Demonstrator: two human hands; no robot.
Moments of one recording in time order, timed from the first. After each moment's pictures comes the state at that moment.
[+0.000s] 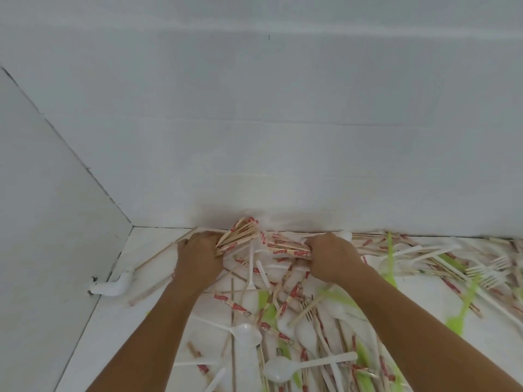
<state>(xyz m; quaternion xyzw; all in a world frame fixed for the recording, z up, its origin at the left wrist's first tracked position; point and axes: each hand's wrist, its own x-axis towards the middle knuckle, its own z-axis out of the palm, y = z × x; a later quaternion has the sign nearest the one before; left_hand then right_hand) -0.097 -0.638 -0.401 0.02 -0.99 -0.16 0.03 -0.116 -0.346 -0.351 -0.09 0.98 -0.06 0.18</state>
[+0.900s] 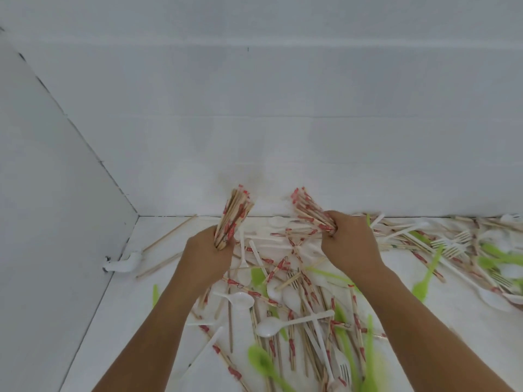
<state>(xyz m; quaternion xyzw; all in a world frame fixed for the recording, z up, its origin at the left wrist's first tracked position) -0.011 -0.592 -0.308 0.09 -0.91 -0.40 -0.01 -0.039 -0.310 -0.295 -0.01 0.96 -0.26 -0.06</state>
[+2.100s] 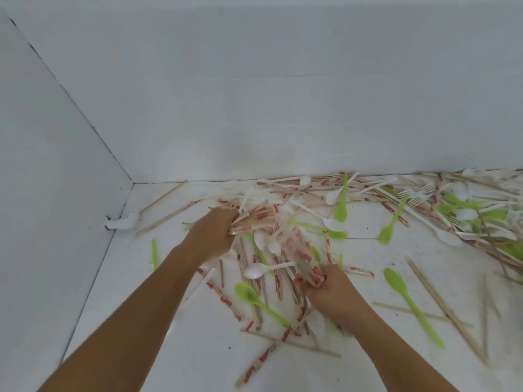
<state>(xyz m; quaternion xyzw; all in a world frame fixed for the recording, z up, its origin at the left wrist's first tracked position) 0.018 -0.577 -0.346 -0.14 -0.96 -0.21 -0.08 0.147 -0.301 -0.339 0.11 0.85 -0.48 0.19</state>
